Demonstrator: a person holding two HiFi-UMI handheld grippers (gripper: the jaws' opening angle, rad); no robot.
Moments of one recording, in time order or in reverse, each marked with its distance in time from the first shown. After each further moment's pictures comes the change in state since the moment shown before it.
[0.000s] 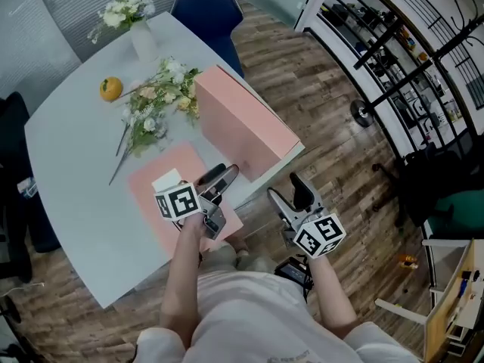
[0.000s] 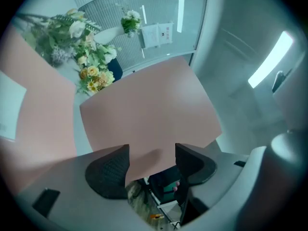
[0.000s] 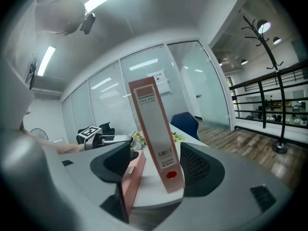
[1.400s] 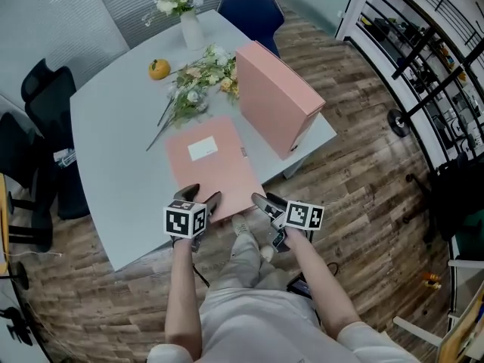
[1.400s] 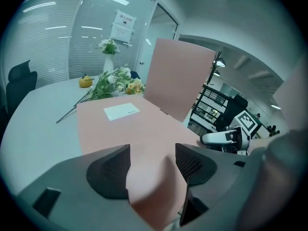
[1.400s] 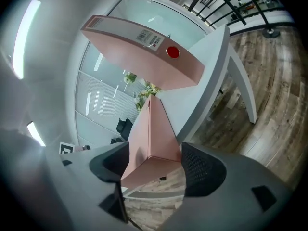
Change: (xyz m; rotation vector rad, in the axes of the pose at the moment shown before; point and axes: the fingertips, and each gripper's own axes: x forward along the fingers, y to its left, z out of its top) left arm -0.198 0.065 -0.087 0.544 0.314 0.737; right arm 0.019 0.092 -0.191 0.713 0.389 0.211
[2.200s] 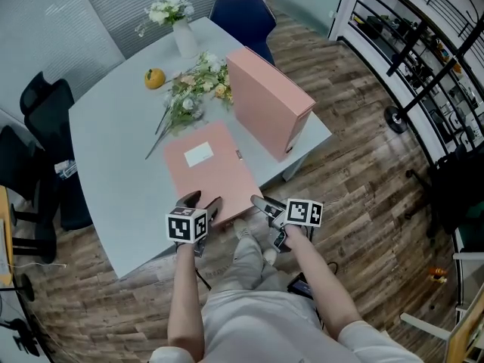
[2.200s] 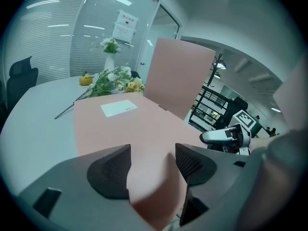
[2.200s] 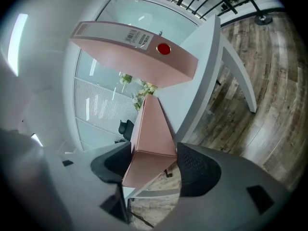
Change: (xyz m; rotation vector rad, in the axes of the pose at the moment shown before) left arm 0.004 -0.004 -0.007 -0.017 -0.007 -0.002; right arm -0.002 0.001 -0.003 0.101 0.035 0.029
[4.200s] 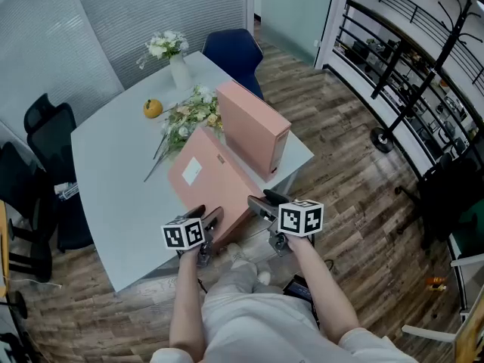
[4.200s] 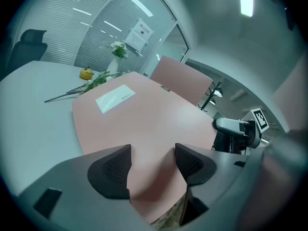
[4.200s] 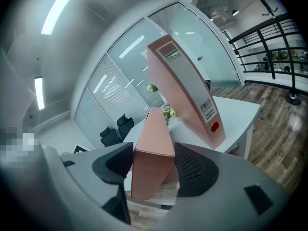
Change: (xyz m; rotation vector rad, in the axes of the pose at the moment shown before) left arm -0.007 -0.038 0.031 -0.208 -0.159 -0.154; right arm -0.061 0.108 0.068 -0.510 -0.100 -0.094
